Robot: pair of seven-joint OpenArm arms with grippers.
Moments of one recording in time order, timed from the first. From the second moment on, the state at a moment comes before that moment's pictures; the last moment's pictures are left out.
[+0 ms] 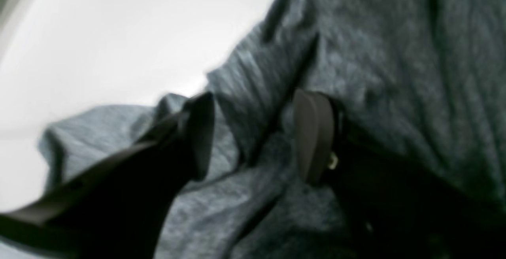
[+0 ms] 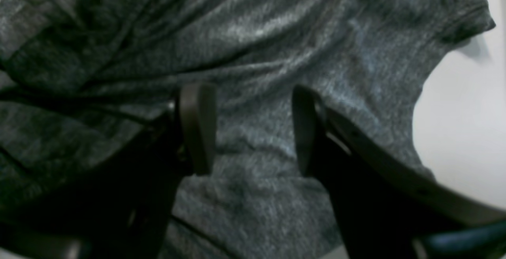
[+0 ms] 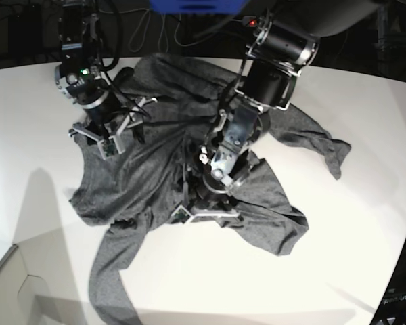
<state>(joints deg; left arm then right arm) -20.2 7.8 18.7 58.7 26.2 -14.8 28.6 -16.5 3.8 3.4 102.9 -0.9 21.9 -31.8</state>
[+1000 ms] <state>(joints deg) -28.8 6.9 19.0 66.4 16.1 -14.5 31.6 -16.5 3.8 3.4 100.6 -0.9 21.9 -31.6</state>
